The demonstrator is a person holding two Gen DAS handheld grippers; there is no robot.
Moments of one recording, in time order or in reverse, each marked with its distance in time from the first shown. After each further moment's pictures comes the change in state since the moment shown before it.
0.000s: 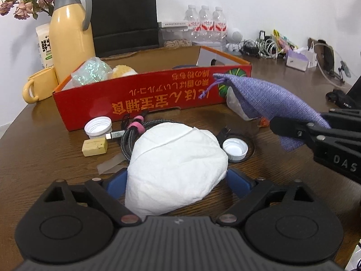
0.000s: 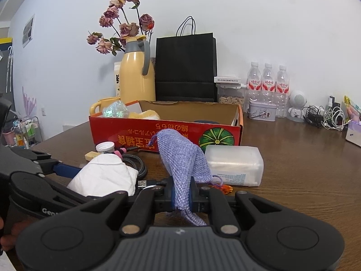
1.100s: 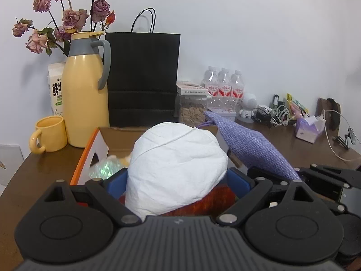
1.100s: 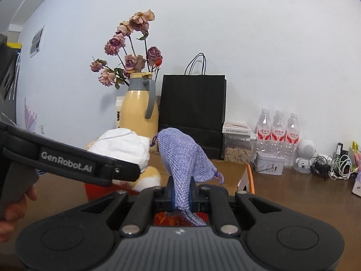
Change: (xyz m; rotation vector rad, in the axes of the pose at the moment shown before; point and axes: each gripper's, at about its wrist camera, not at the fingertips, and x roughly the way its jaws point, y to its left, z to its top) left arm -0.005 0.042 0.120 -0.127 -0.211 0.004; right arm 0.041 0.013 0.087 -0.074 -0.159 -0.006
